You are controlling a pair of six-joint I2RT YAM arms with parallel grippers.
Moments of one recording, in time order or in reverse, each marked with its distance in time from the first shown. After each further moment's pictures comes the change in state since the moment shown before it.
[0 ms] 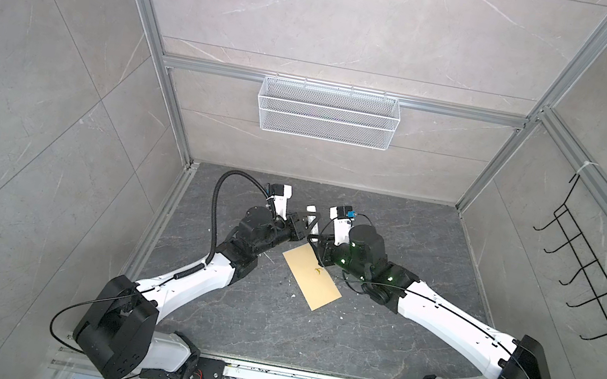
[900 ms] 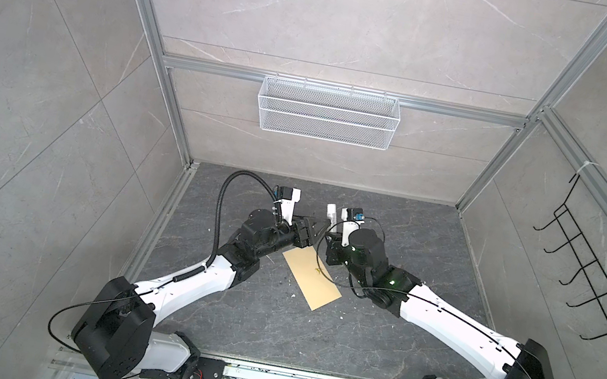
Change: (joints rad) left arm -0.026 -0.024 -0.011 0.026 0.054 0.114; right arm -0.042 -0.066 -0.092 0.049 0.149 -0.052
